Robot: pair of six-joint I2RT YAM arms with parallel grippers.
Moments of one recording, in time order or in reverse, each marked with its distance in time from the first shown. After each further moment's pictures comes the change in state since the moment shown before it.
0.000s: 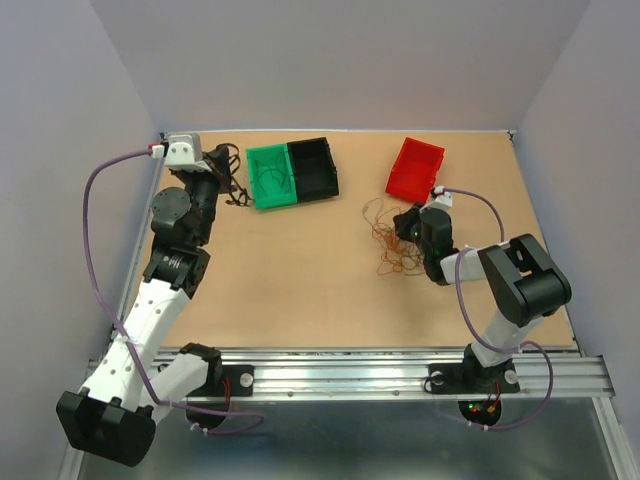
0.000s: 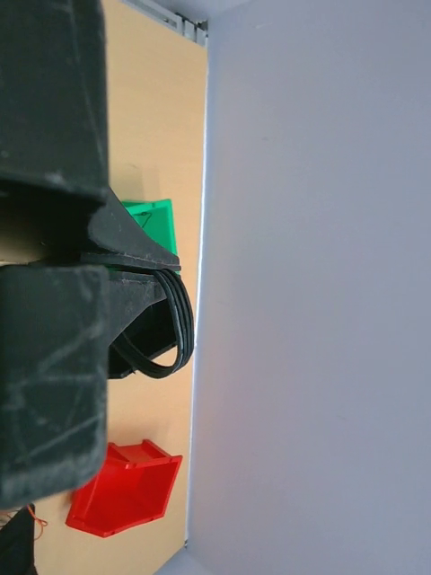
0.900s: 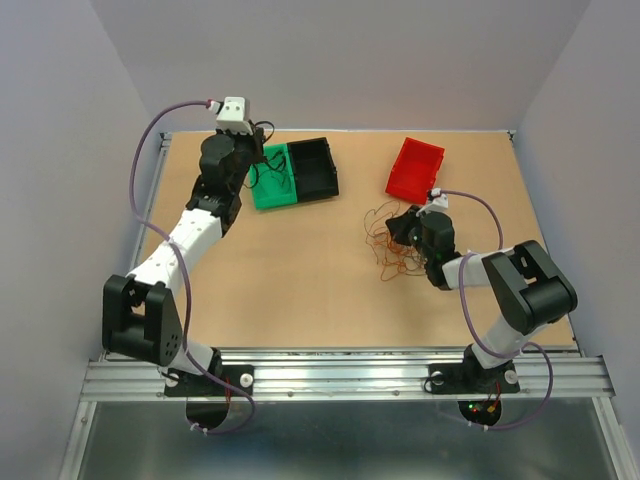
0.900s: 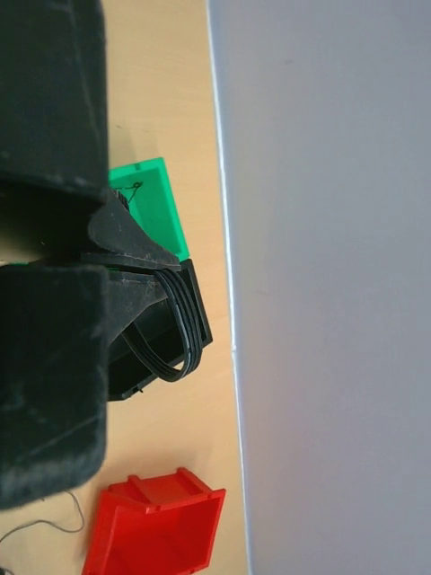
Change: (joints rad) left arm 0.012 0.501 0.218 0.116 0.103 0.034; right arm 0.006 -0.053 -0.040 0.012 -0.074 0.039
